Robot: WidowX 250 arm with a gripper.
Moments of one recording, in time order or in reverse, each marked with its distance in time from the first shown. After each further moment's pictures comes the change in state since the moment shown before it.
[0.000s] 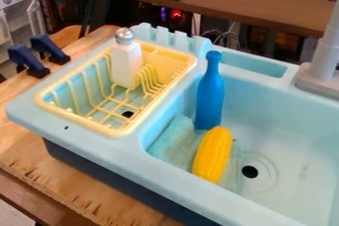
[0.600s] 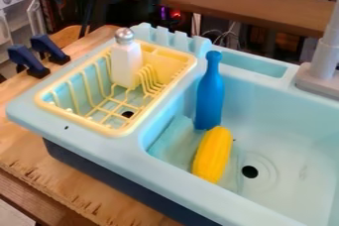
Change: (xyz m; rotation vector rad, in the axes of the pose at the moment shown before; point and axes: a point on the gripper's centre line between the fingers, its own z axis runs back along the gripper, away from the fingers) arm 0.008 0.054 -0.028 -0.015 0.069 0.008
